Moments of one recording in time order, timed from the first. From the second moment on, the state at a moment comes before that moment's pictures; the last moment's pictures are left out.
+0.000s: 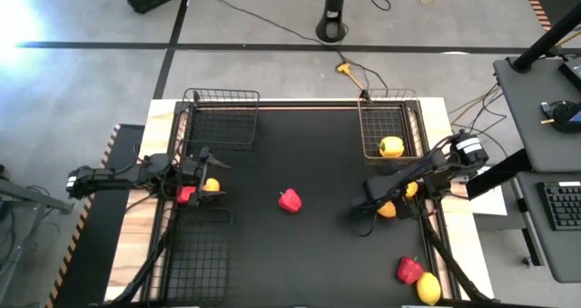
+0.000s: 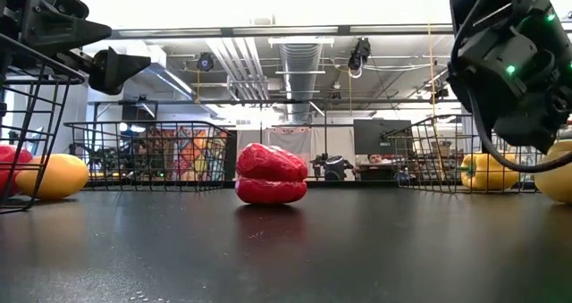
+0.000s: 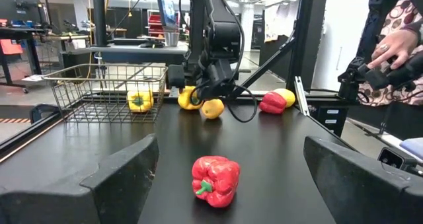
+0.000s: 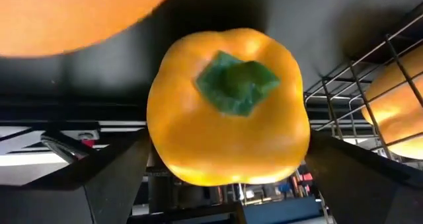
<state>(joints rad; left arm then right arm) 0.02 0.05 0.03 0.04 0.11 -0.05 0.25 1.69 0.85 -1.45 0.11 0.04</state>
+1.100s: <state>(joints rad) 0.02 0.05 0.03 0.04 0.11 -0.05 0.25 1.75 1.05 -1.53 0.05 0.23</state>
